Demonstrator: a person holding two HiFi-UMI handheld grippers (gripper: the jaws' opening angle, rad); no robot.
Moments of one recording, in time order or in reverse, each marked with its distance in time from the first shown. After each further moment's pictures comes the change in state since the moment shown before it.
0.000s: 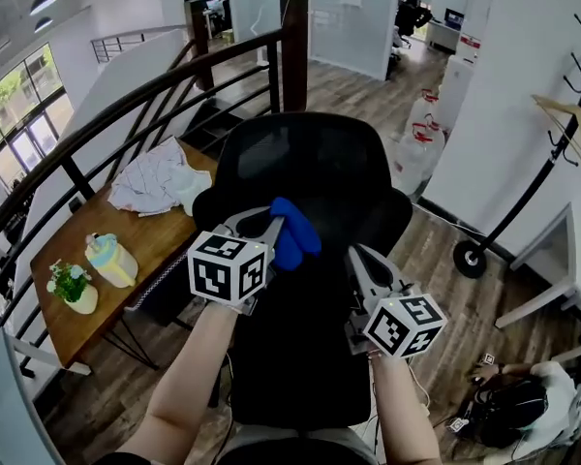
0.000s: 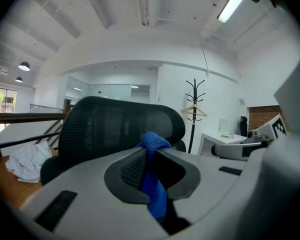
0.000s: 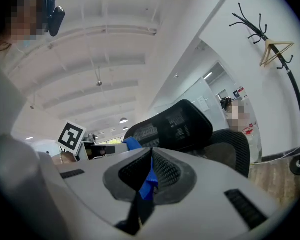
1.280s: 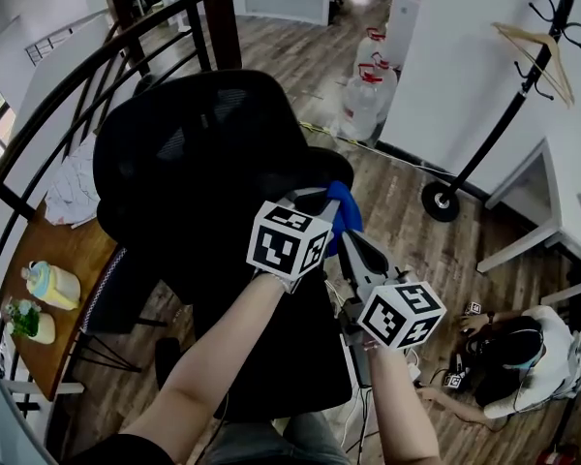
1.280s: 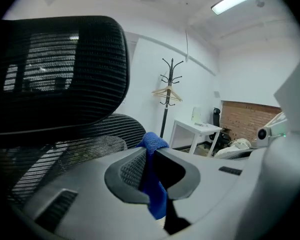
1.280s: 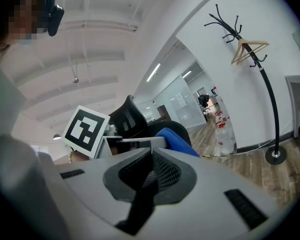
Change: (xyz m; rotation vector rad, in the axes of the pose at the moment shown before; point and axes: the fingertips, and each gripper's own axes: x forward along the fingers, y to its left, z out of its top) left arm 0.202 -0.180 -0.071 0.038 0.167 -0.339; right arm -0.049 -0.143 -0.029 0.085 0.041 -0.218
